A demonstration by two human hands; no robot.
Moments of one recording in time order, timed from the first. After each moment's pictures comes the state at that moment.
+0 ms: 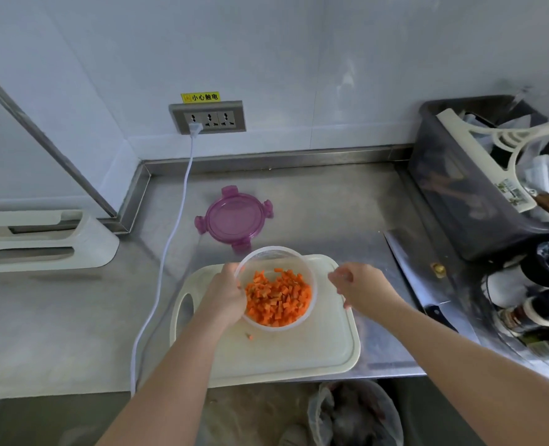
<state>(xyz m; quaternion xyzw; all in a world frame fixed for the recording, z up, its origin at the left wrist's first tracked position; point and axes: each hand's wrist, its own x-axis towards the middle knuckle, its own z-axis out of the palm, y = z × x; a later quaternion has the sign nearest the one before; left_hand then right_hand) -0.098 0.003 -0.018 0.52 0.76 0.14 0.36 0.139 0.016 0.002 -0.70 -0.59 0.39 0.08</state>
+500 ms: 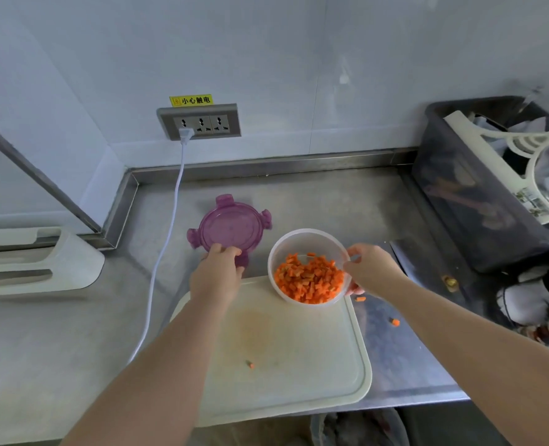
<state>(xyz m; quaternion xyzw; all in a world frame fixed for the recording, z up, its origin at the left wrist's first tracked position) -0.114 0.076 -0.036 0.64 0.75 0.05 0.15 0.135 0.077 0.006 -0.74 -0.51 0.42 0.14</state>
